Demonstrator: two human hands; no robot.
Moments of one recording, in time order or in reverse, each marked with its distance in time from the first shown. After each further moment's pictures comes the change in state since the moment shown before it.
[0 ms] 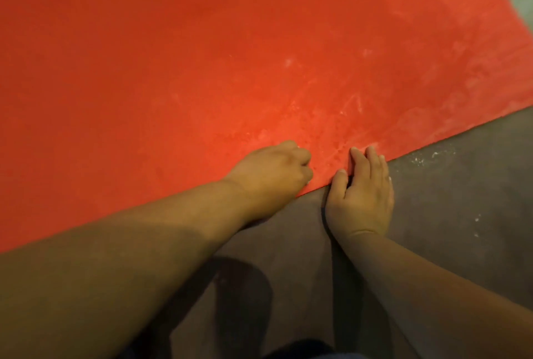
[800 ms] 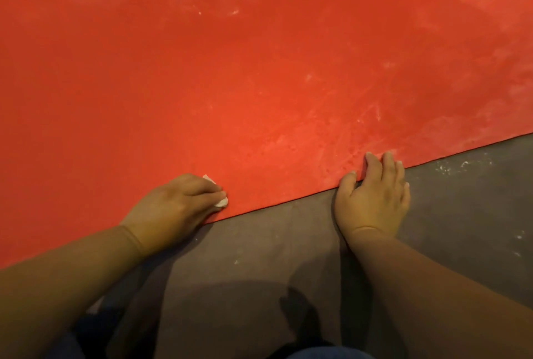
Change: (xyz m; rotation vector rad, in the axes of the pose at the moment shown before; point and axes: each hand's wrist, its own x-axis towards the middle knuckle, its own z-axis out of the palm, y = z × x) left_hand -0.155 -0.015 -0.008 -0.065 0.250 -0.265; right_hand 0.003 0.004 0.006 0.021 -0.040 0.013
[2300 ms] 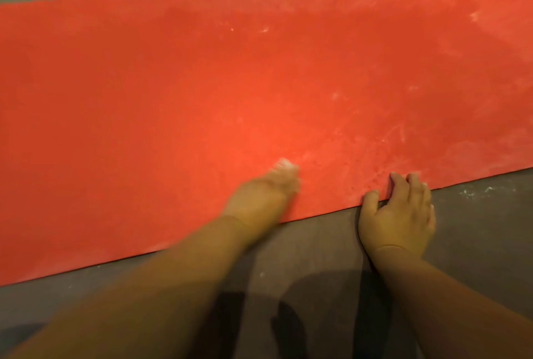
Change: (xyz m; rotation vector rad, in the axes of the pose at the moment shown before) left_hand 0.074 0.035 0.039 -0.050 -0.208 -0.301; right_hand -0.001 -0.003 -0.008 -0.014 0.013 -0.012
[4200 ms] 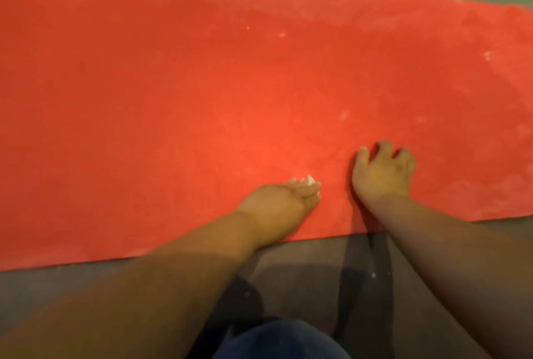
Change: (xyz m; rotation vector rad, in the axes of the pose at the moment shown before) left_hand 0.020 0.012 -0.012 0.002 -0.011 0.250; right_hand 0.103 -0.060 0.010 -0.130 -0.155 -0.167
